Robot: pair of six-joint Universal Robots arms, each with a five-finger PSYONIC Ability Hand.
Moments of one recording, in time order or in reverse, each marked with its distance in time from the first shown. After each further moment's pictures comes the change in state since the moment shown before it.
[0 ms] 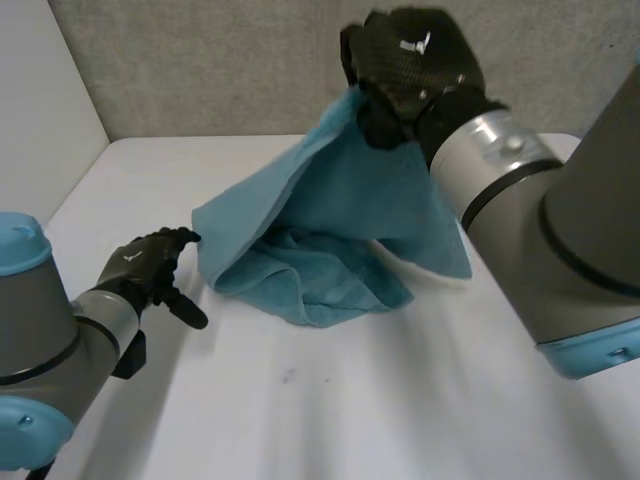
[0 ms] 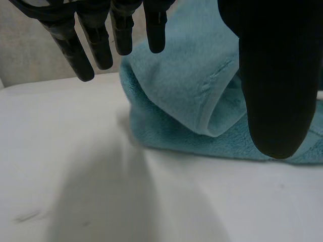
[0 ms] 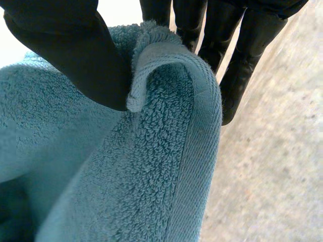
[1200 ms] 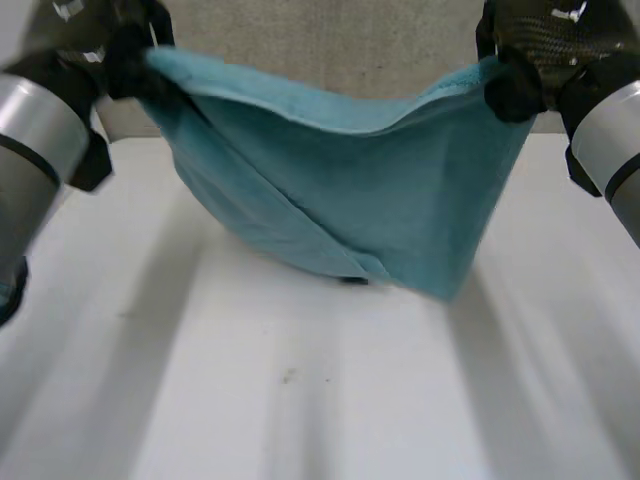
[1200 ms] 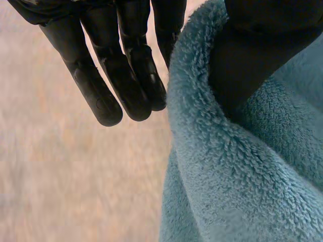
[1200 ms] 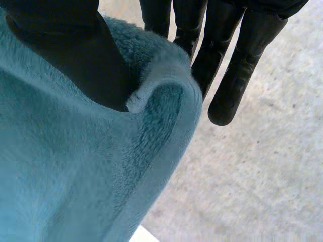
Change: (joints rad) left arm -0.062 0.201 0.458 -0.073 0.056 0.105; right arm -0.269 -0.171 0.123 0.070 -0.062 -0.002; left_hand 0.909 0.978 0.940 0.969 0.902; right_hand 0.000 0.000 0.003 0.000 0.003
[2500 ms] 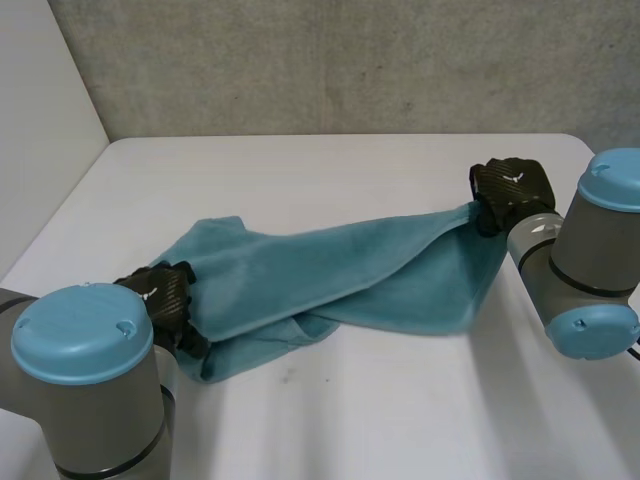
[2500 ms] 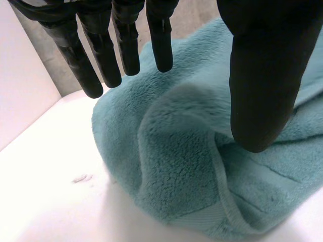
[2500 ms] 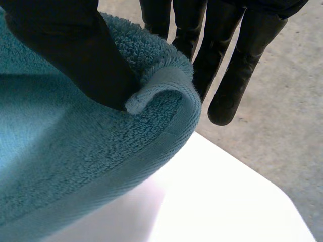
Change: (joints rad) left arm -0.259 -0.245 -0.482 0.160 -0.579 -0.046; right arm -0.072 0.458 0.076 -0.236 0.103 -0.038; left_hand -0.714 -0.771 -0.756 -0.774 -0.713; right_hand 0.000 0.000 0.000 0.000 0.005
